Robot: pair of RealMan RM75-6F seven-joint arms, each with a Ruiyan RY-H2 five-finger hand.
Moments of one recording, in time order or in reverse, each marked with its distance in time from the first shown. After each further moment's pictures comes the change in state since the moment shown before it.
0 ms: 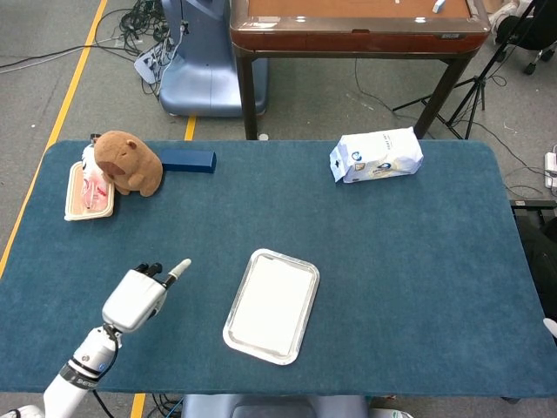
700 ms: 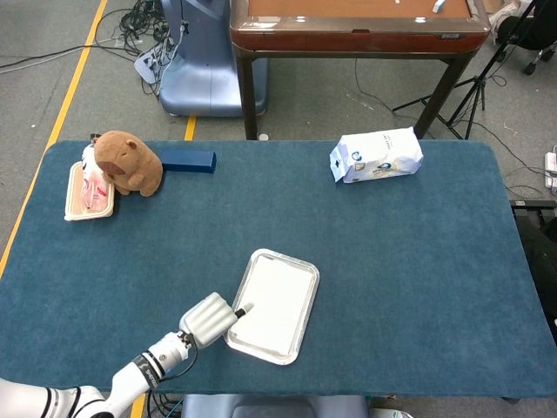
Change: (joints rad) left arm -0.270 -0.167 -0.008 -0.113 -0.267 -0.396 0.391; right arm -0.013 -0.002 0.006 0.046 0.022 0.009 0.065
